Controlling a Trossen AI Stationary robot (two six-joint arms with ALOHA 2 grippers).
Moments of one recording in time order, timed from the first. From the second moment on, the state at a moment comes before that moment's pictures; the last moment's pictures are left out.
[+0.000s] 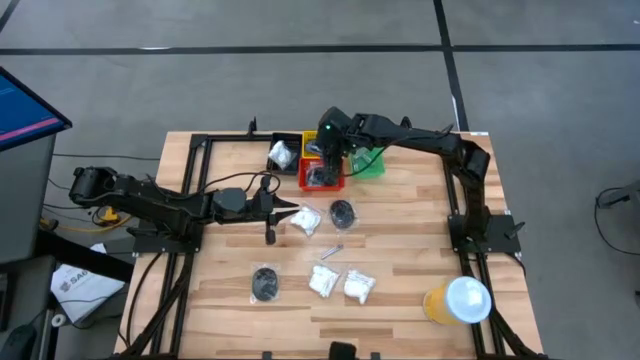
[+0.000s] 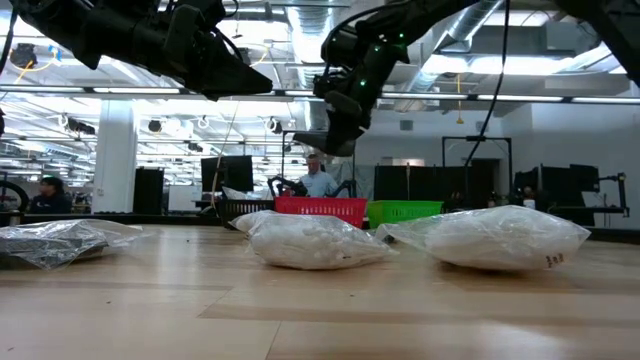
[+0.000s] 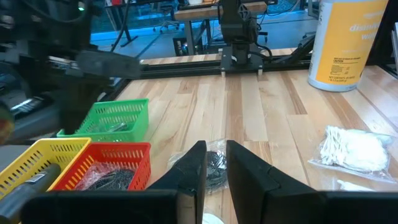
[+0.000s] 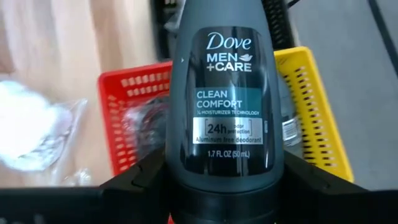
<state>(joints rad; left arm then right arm) -0.04 1.16 0.45 0.49 -0.24 0.09 -0.43 1.98 1.72 -0.74 0.02 -0.24</state>
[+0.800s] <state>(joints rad) -0.04 1.16 0.45 0.49 -0.24 0.10 -0.55 1.99 1.72 -0.58 -0.03 -0.19</state>
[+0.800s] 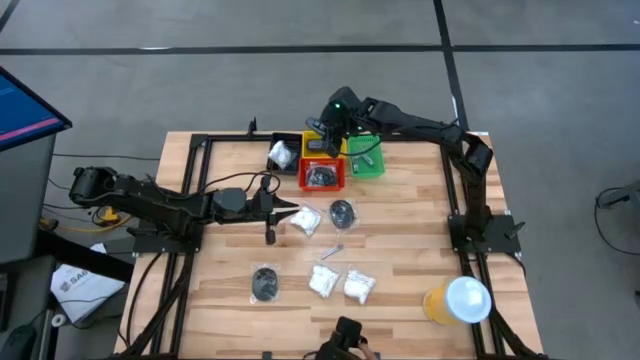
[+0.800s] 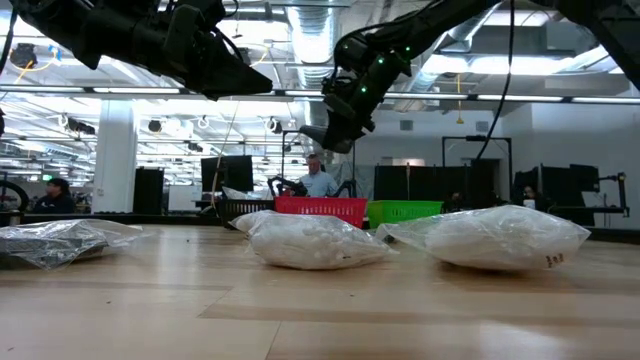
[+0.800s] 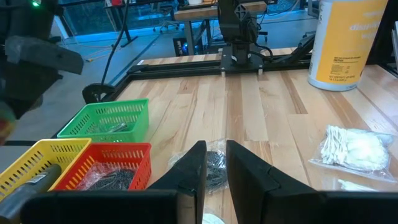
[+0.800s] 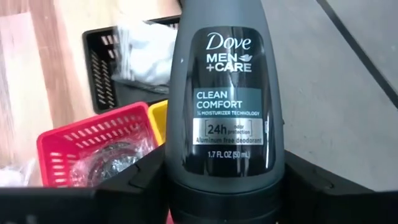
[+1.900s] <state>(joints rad) -0.04 1.16 0.45 0.49 -0.24 0.10 -0.62 2.12 1.72 -0.53 -0.06 -0.09</state>
